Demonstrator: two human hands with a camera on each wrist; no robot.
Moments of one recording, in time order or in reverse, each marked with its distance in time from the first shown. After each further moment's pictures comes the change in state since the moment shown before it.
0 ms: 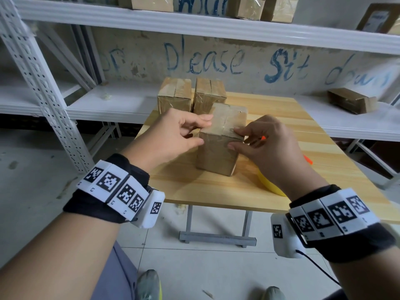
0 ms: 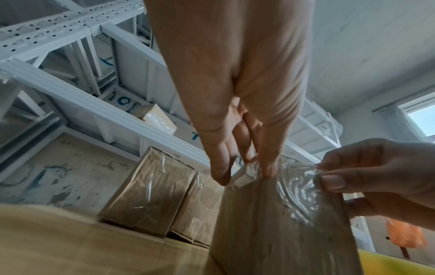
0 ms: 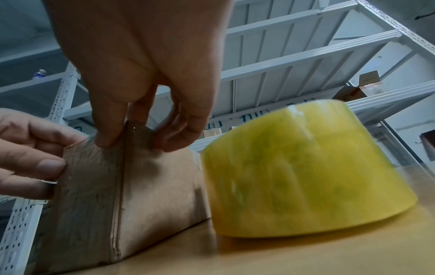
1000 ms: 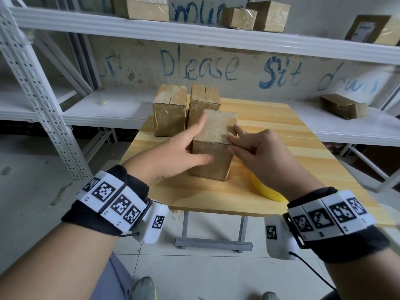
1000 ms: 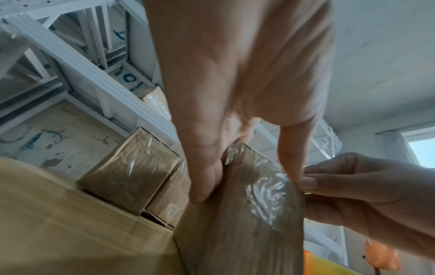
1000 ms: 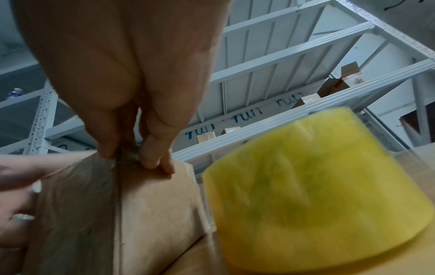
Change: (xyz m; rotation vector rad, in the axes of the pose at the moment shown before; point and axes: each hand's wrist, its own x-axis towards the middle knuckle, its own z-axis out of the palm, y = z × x) left_hand -0.003 0.005 0.008 -0.047 -0.304 -0.228; right_hand 0.000 -0.003 -0.013 0.125 -0.252 0.029
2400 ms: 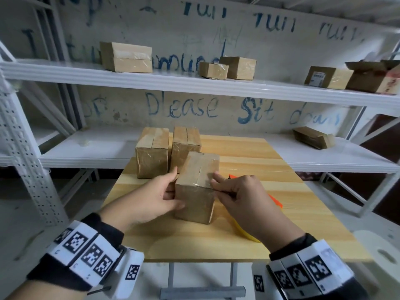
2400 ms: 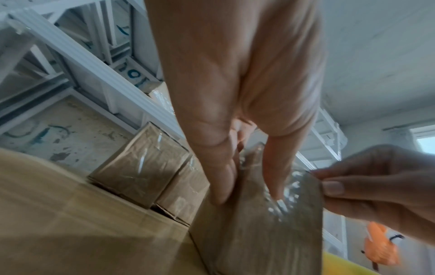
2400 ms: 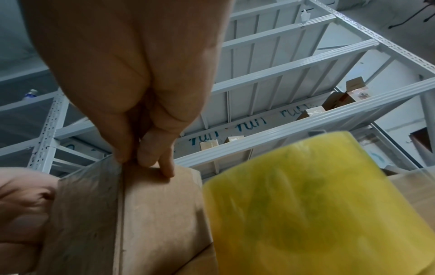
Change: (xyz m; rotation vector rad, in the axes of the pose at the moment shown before) left_hand 0.016 -0.013 -0.010 0.017 -0.006 0.011; right_hand -0.007 -0.014 -0.007 -0.197 0.037 -0.040
